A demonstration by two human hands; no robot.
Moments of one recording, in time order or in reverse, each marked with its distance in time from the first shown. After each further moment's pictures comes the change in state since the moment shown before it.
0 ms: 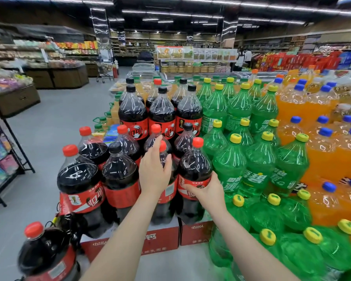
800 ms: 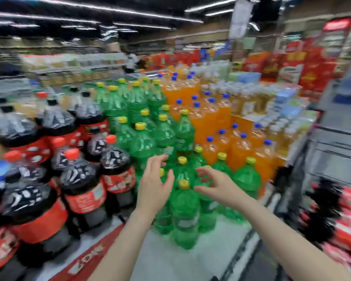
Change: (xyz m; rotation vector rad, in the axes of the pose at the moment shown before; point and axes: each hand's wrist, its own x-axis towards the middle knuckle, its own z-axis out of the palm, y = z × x) left_hand -0.102 0.139 -0.002 -0.656 -0.462 0.332; right_hand -0.171 0.000 -0.195 -0.339 0.044 0.063
